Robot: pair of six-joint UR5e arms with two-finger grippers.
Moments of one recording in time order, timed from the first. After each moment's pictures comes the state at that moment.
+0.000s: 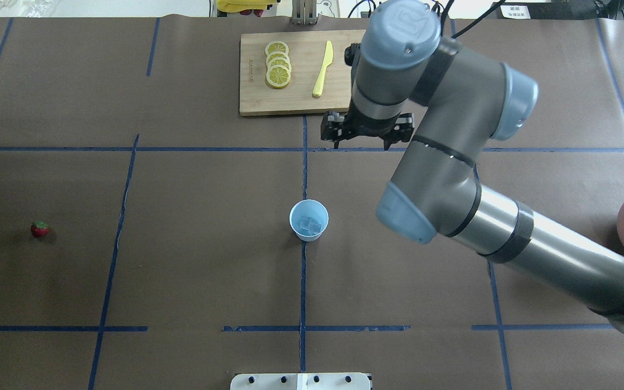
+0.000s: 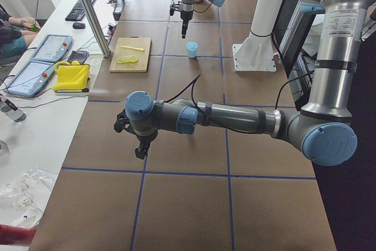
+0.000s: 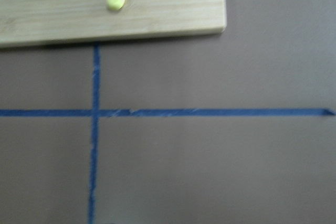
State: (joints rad) left arm -1.53 -1.65 -1.60 -1.65 -2.46 0.18; right arm 0.77 -0.84 1.70 -1.75 2.02 0.99
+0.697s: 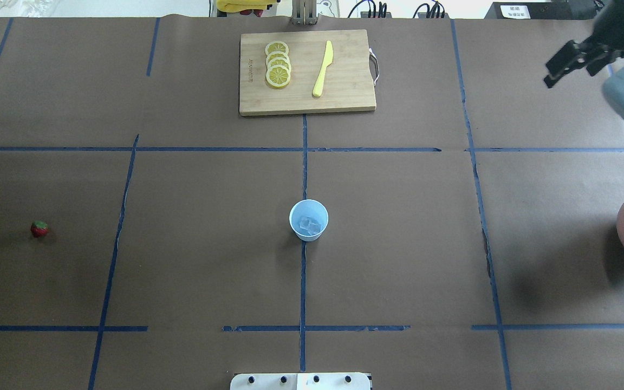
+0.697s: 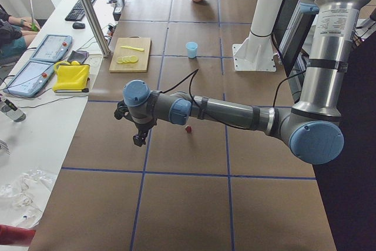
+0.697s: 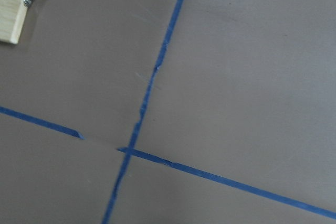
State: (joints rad) left arm -1.46 -1.70 -1.62 -1.65 -2.46 0.10; right arm 1.28 -1.20 1.69 -1.74 2.31 0.10
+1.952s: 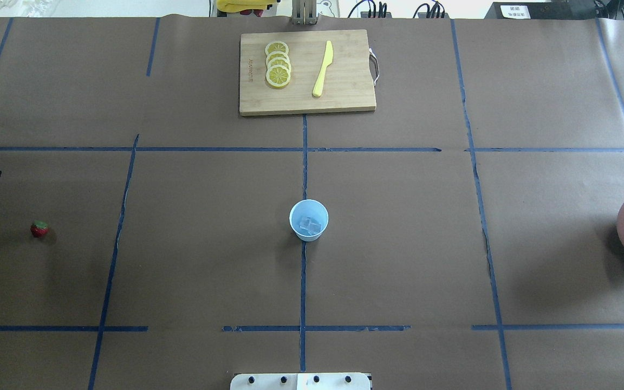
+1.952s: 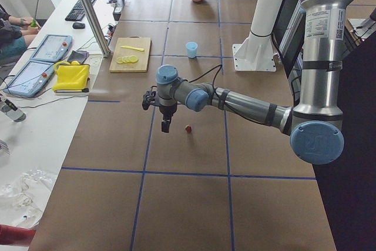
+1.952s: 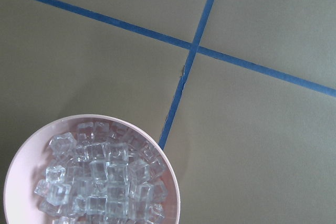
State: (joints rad) left arm -1.08 -1.50 -1.84 -1.90 -2.18 -0.60; right arm 1.63 -1.64 1.70 -1.74 2.36 -0.40
